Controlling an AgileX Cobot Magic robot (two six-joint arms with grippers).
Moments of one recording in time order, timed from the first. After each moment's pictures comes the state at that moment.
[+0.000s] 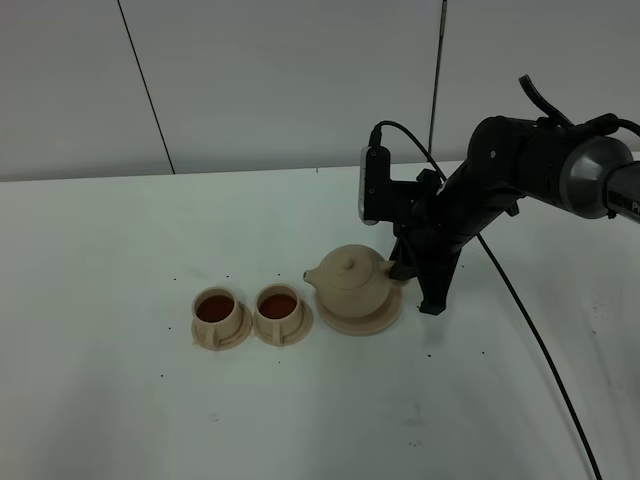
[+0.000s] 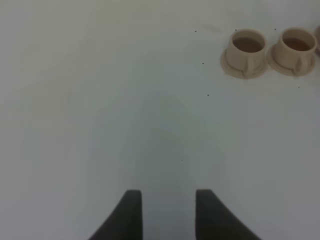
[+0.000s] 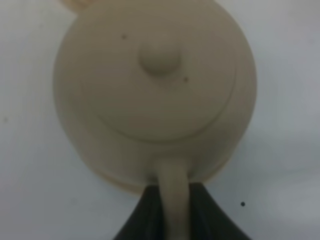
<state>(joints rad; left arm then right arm) 0.23 0.07 -0.51 -0.13 1.06 0.21 0.42 2.16 -1.65 0.41 0.74 -1.42</state>
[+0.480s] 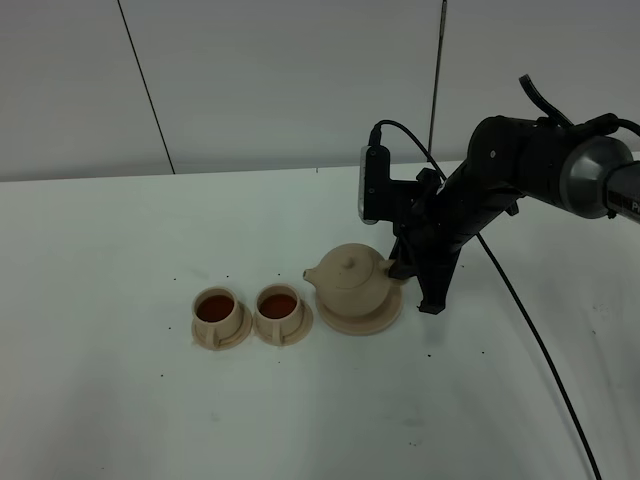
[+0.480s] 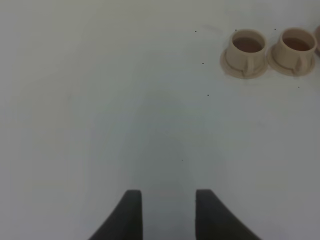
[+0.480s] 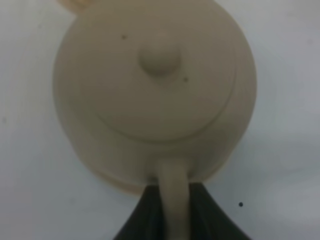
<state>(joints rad) 0.23 0.07 -0.51 -0.13 1.06 0.21 0.42 2.16 -1.65 0.41 0.73 -1.43</state>
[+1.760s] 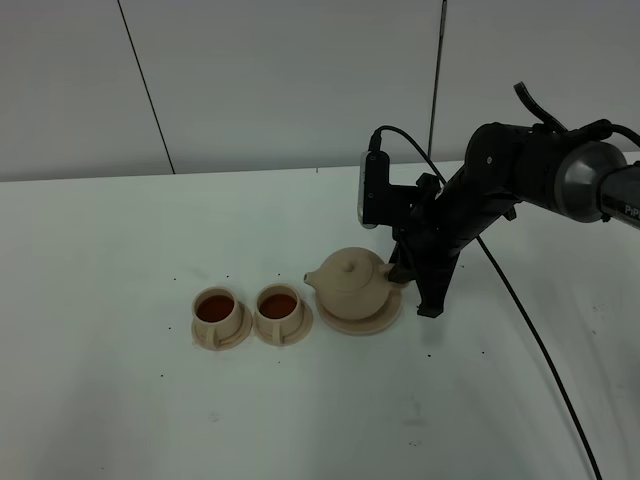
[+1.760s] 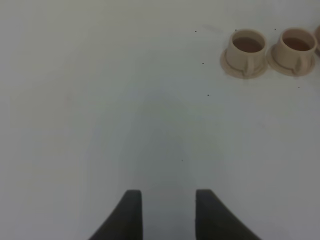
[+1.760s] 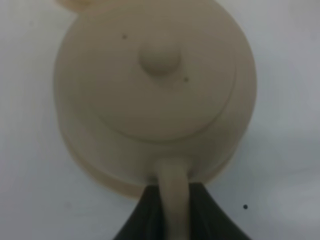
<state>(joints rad) 0.23 0.07 -0.51 -0.13 1.06 0.21 0.42 2.18 -1.65 0.41 0.72 -1.42</state>
